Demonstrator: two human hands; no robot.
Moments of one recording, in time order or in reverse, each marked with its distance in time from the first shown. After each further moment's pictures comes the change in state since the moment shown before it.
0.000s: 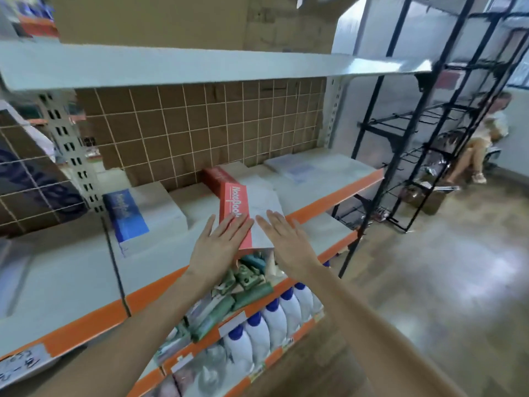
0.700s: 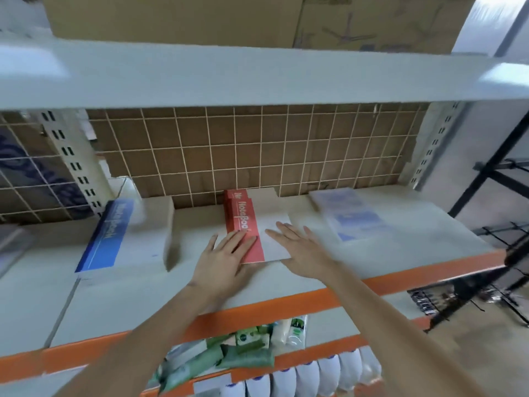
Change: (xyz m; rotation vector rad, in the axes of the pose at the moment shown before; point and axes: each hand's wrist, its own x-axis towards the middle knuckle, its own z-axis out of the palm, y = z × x) left_hand 0.142 -0.026 0.102 -0.043 -0.237 -0.417; right_hand 0.210 0.143 0.045 0.086 -0.303 -0.373
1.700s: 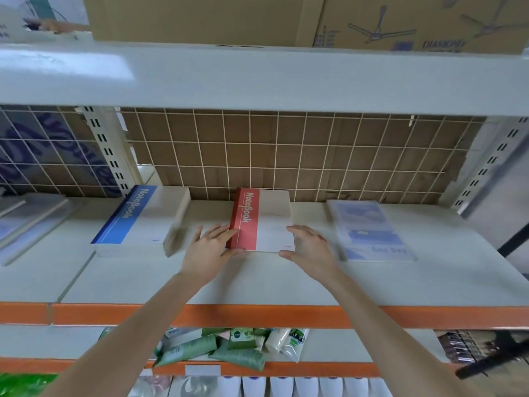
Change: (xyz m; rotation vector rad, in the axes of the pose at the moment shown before) left_hand 0.007 0.009 -0.013 -0.169 0.033 -0.410; right_hand 0.012 0.038 -0.003 0.527 0.225 0.024
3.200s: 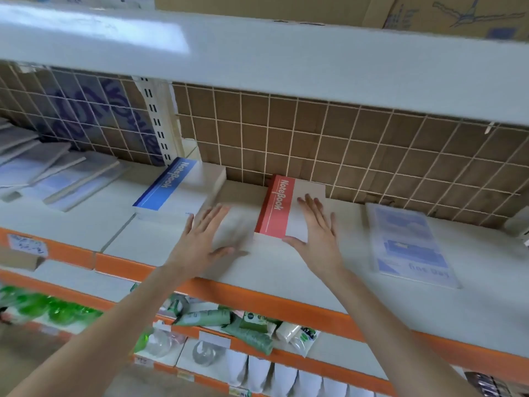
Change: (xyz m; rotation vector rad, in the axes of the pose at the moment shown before) left_hand -0.048 -0.042 -0.008 -0.120 0.053 -0.112; right_hand 0.015 -0.031 0.015 -0.167 0.079 -0.280
